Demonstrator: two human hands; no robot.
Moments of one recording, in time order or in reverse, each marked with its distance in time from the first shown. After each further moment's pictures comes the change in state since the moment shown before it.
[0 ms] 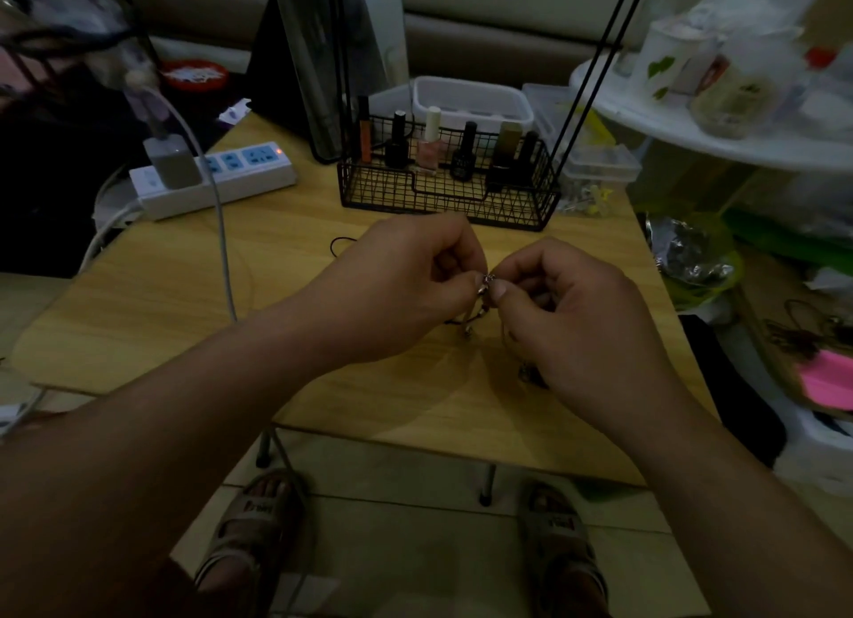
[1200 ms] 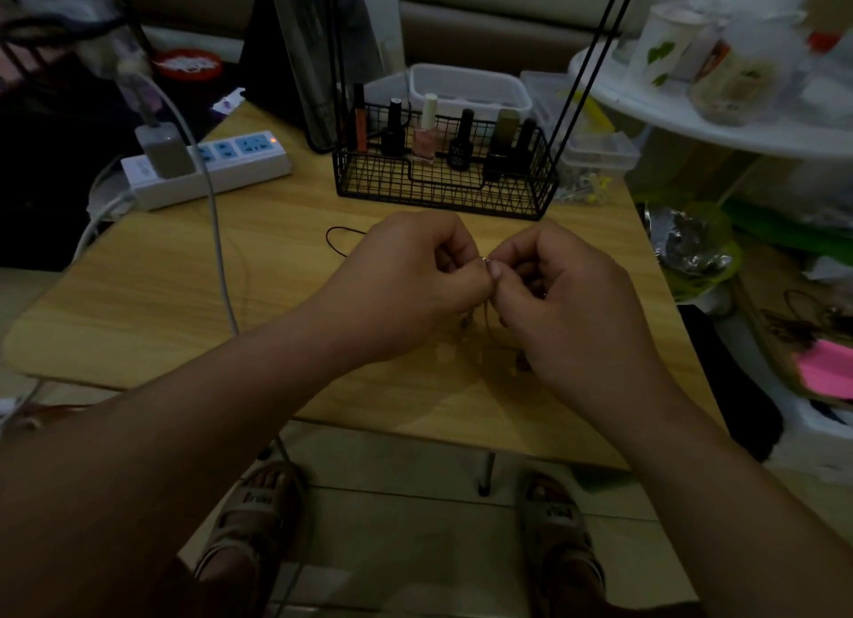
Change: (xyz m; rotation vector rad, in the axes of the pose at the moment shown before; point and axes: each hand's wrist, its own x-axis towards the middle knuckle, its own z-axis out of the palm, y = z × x) left_hand -0.003 0.006 0.016 -0.074 0.091 -0.146; right_hand -0.001 -0.001 0.006 -0.031 0.050 -0.064
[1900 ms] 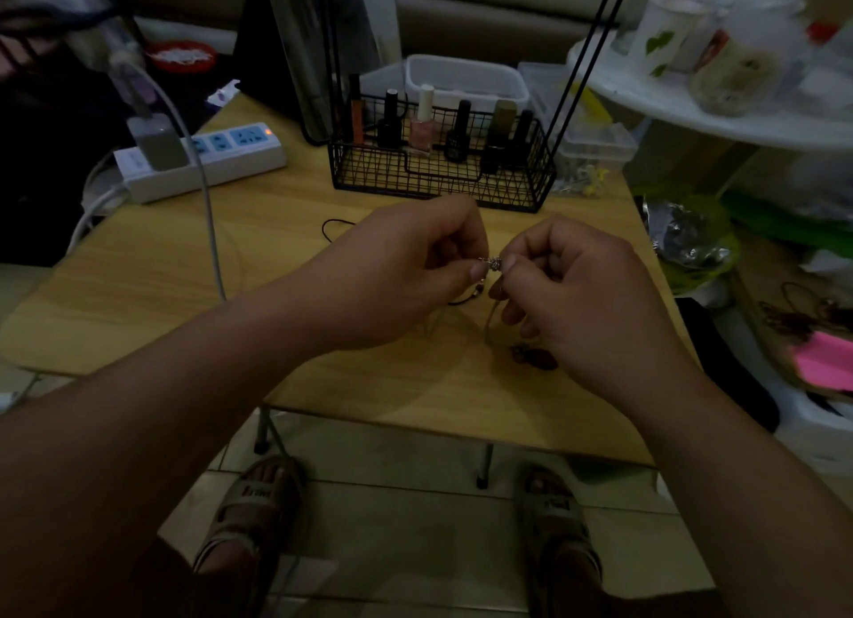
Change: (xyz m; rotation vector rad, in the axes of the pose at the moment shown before) left_hand 0.002 -0.005 -0.016 0.070 -0.187 0.205; right_hand 0.002 -0.004 -0.015 0.109 -0.079 0.166
